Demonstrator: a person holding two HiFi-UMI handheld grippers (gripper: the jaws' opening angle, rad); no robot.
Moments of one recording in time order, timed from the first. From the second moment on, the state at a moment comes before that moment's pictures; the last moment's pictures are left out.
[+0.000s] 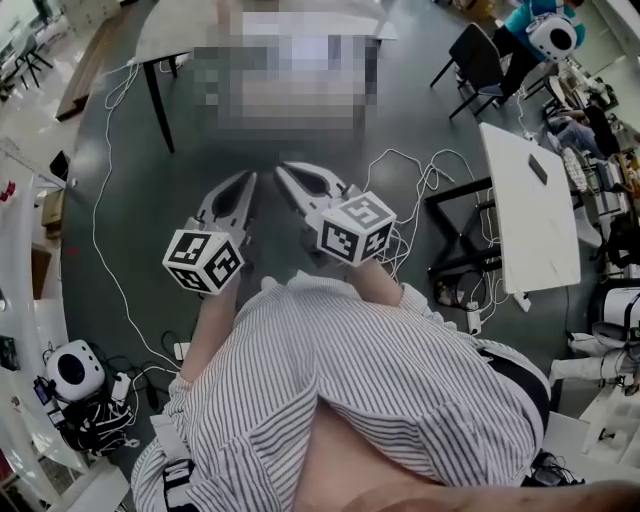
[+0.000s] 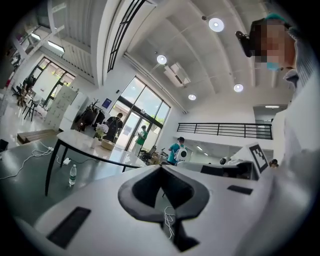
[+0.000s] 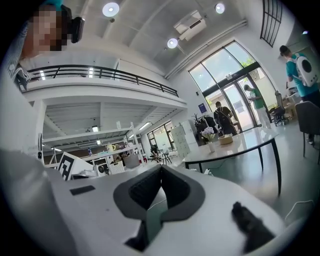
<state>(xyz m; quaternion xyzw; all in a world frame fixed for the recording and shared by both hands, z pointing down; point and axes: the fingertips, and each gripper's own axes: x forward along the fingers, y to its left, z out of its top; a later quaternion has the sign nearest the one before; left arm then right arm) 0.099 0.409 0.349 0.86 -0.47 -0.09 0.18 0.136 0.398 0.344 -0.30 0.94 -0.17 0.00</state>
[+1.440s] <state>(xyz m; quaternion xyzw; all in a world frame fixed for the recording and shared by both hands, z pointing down) 0.013 0.139 0.363 0.83 -0.51 -0.10 0.20 0.052 0.112 0.354 -0.28 0.94 -0.18 0.01</state>
